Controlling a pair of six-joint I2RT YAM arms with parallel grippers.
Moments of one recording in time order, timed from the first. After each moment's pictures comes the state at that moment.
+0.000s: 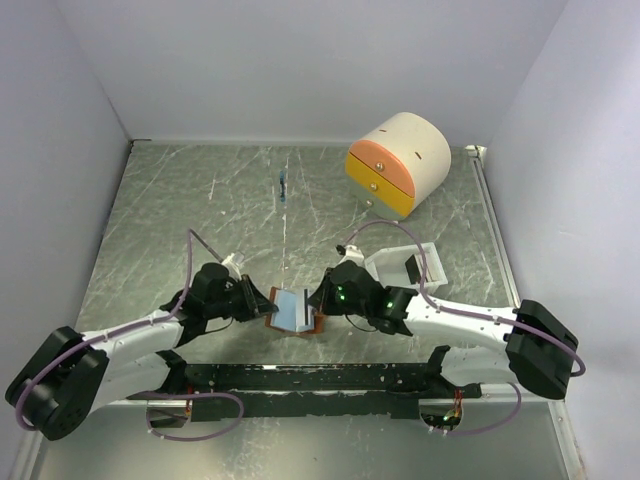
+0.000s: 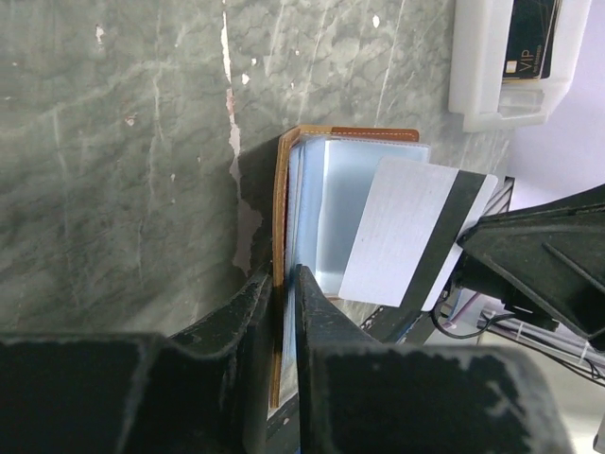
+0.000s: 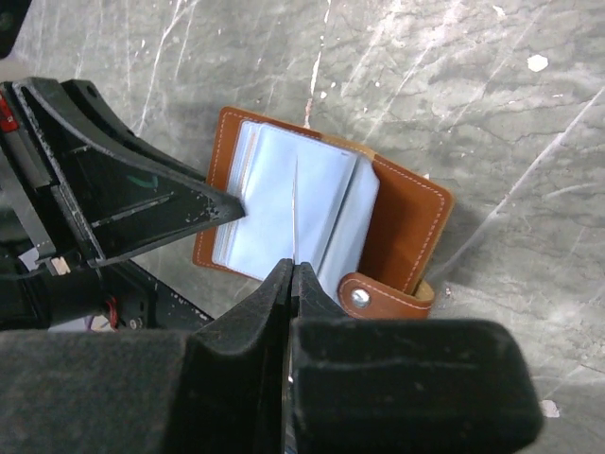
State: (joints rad) left arm -0.60 1.08 0.20 0.26 0.34 -0.96; right arm 1.03 1.21 0.59 -0.04 0.15 0.94
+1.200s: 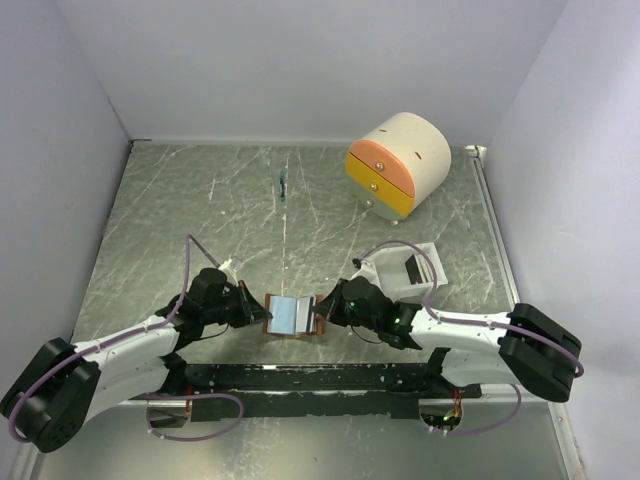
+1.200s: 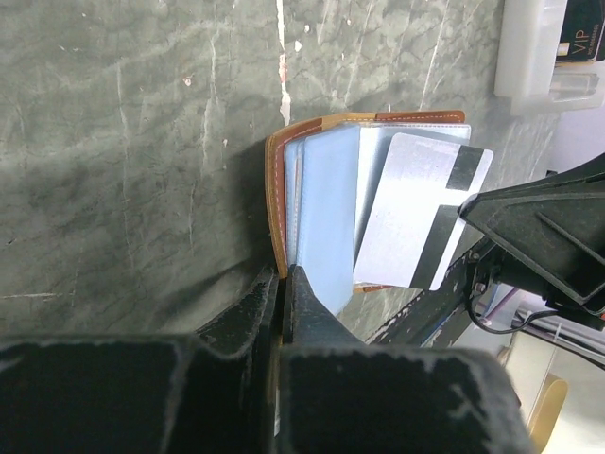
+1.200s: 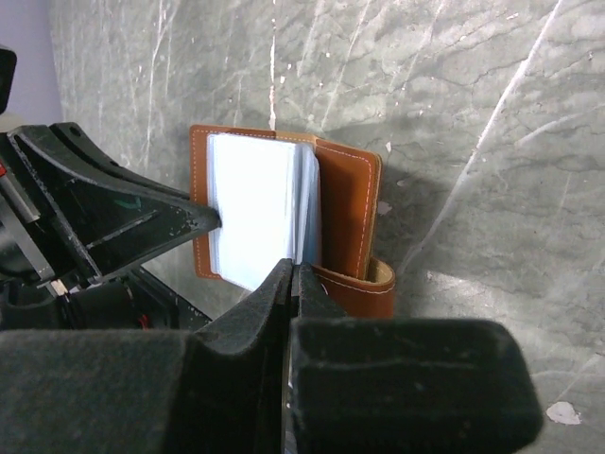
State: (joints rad) left arm -0.60 1.00 0.17 0.15 0.31 -0.91; right arm 1.03 1.18 0.37 0.22 0.16 1.13
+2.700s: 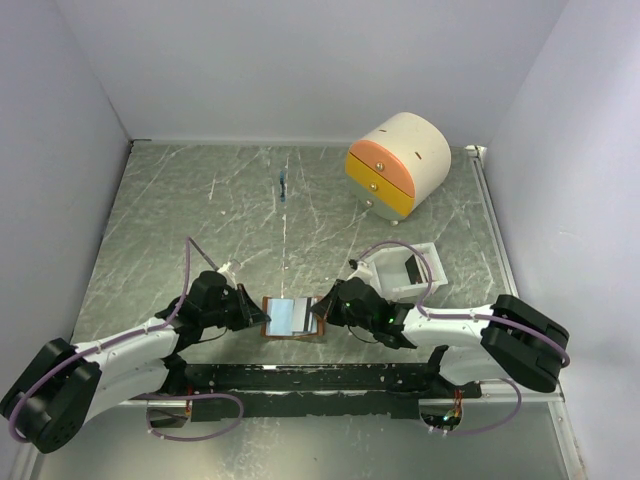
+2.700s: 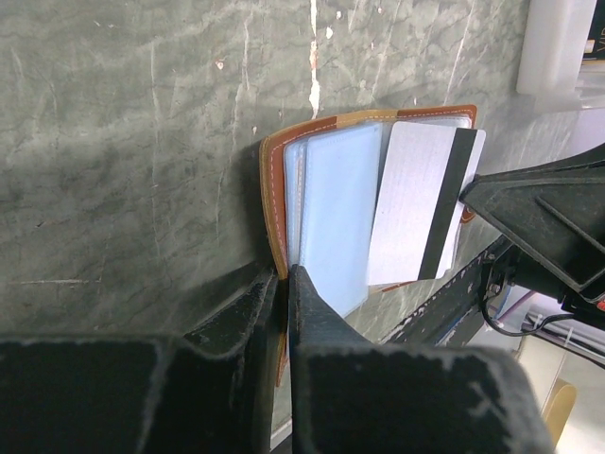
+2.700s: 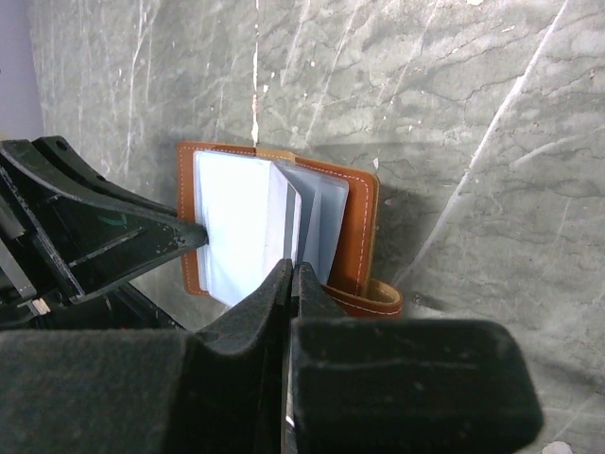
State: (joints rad) left arm -0.60 0.99 0.15 0.15 0.29 -0.90; right arm 1.03 1.28 0.35 0.31 0.18 1.12
